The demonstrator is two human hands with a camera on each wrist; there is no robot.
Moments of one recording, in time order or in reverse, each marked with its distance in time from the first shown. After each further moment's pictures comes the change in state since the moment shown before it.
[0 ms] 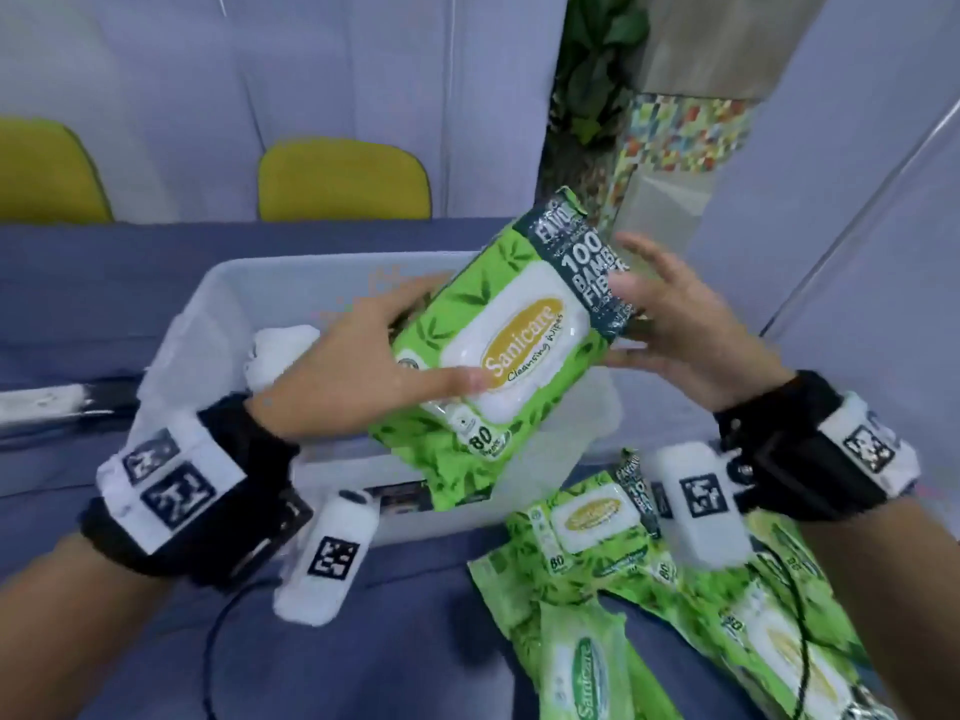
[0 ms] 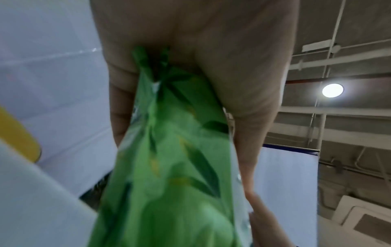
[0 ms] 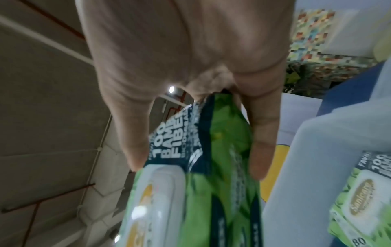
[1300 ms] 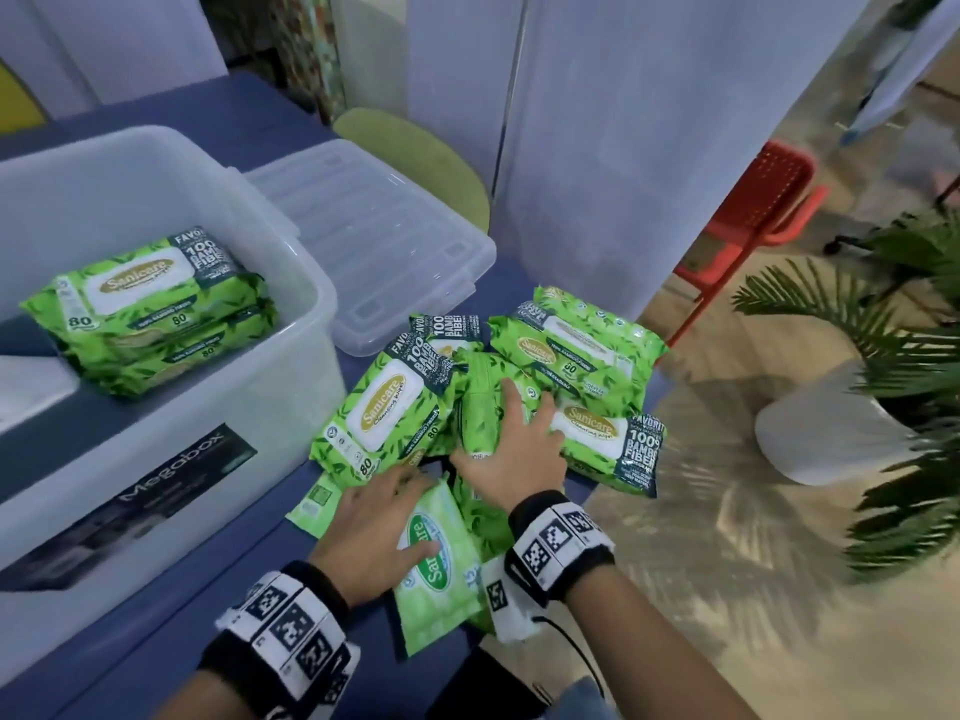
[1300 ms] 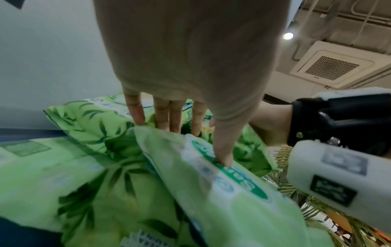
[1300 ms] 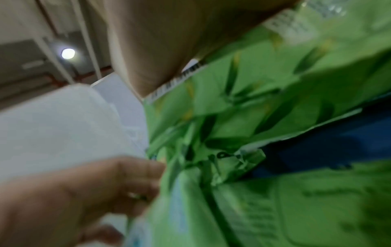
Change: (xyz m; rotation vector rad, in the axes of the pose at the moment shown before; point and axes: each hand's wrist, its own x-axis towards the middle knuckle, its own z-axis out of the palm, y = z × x) left_hand -0.055 -0.156 0.243 0.689 -0.818 0.105; right_hand -0.163 0.224 -0.050 -1.000 0.769 0.829
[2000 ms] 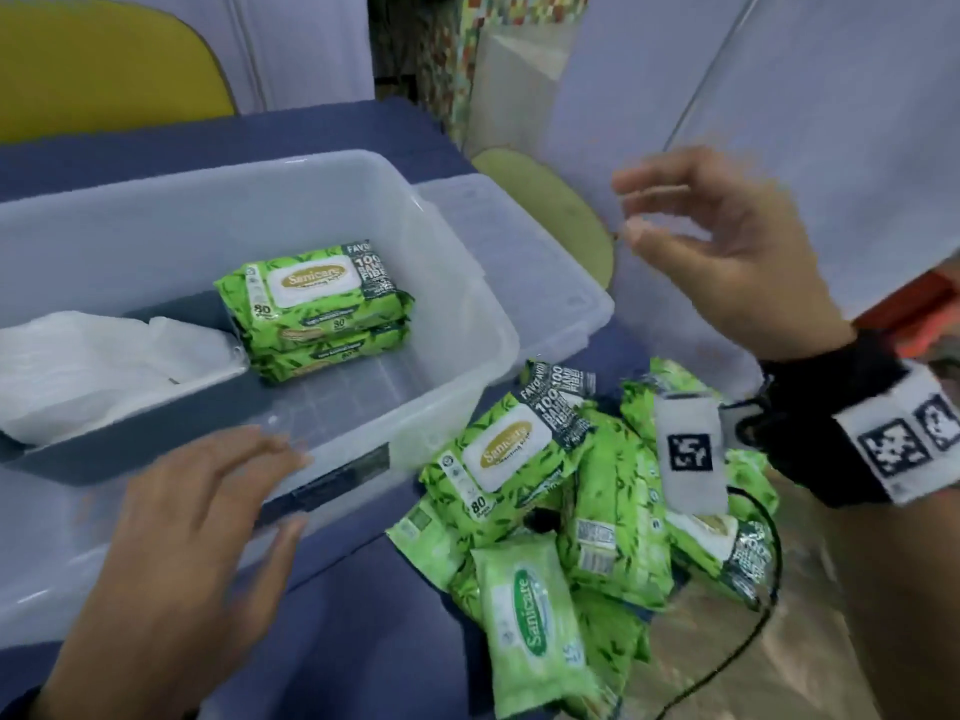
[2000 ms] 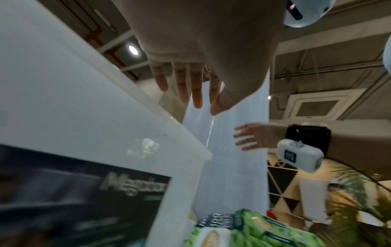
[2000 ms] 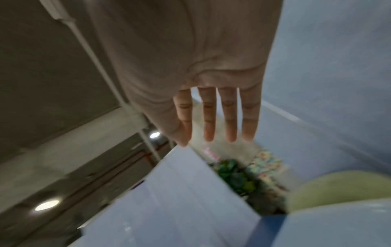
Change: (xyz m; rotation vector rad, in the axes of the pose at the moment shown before) left_hand -0.145 -0.070 -0.132 0.109 0.874 -0.028; right_hand 0.017 -0.157 -0.190 0.578 0.027 -1.023
